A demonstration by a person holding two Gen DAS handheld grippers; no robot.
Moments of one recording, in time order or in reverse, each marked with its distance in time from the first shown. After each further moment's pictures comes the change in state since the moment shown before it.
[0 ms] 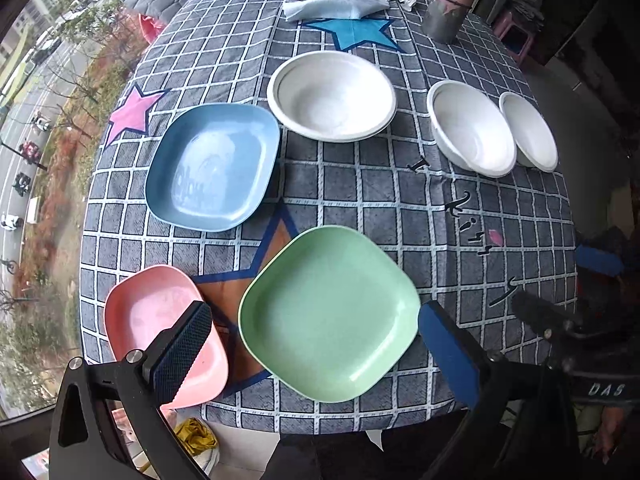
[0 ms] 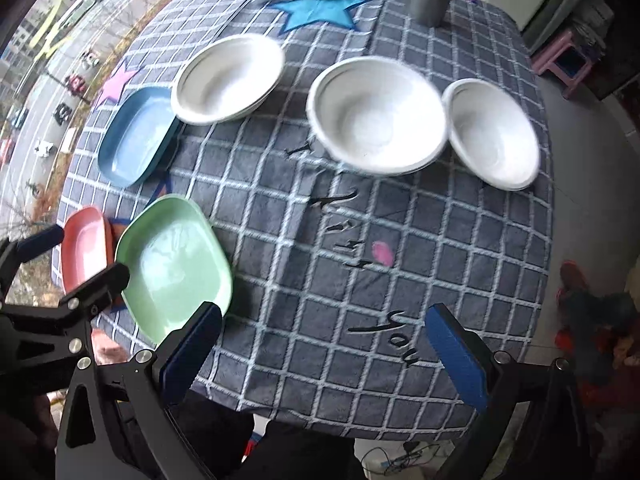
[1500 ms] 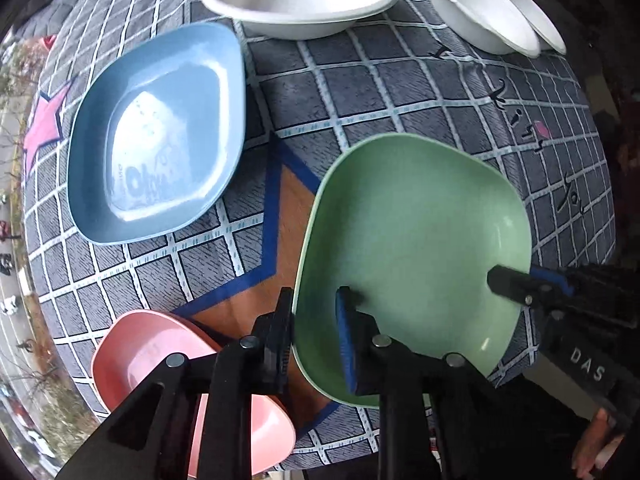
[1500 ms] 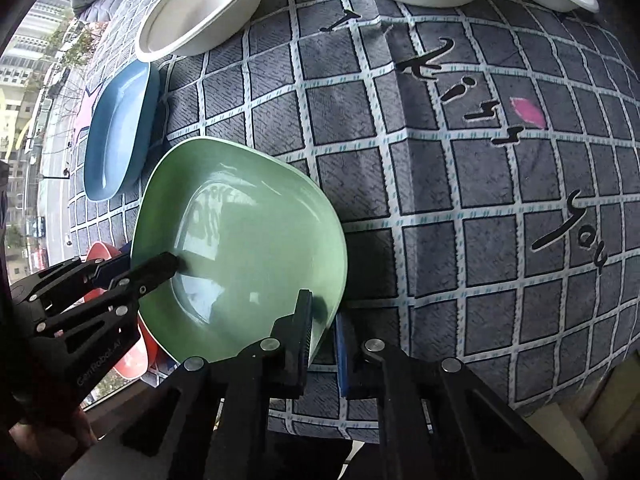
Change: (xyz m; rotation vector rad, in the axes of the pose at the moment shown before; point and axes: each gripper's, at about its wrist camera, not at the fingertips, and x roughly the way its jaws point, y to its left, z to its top) left arm 0.113 0.027 -0.001 0.332 0.204 -0.035; right arm 0.102 0.051 -0.032 0.390 0.104 0.220
